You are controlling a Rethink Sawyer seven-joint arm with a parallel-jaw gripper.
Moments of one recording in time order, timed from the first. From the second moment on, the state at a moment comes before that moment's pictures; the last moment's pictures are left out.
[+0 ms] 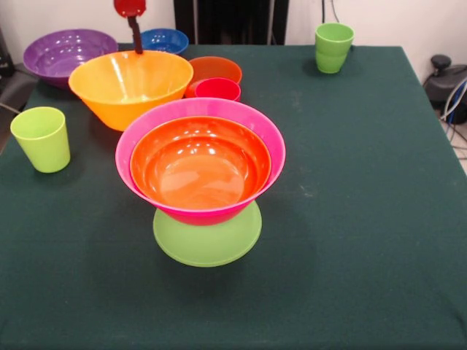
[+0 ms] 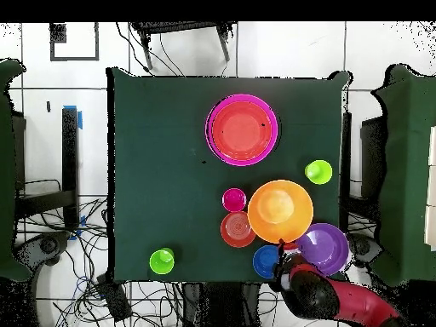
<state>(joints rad) -1.09 -0.63 0.24 2.14 -0.72 0.07 2.91</state>
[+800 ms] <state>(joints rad) -1.04 -0.62 0.19 2.13 -0.72 0.03 2.91</state>
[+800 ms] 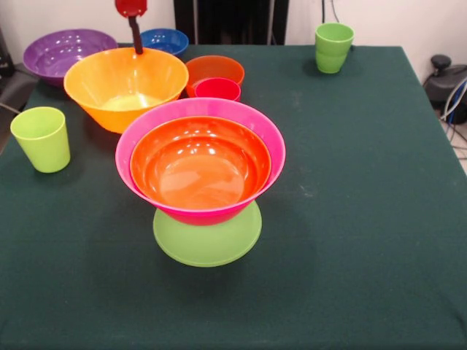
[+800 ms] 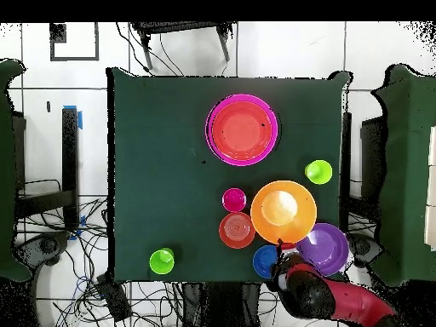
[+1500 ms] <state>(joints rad) -1.02 -0.59 0.17 2.12 -0.72 0.02 2.91</state>
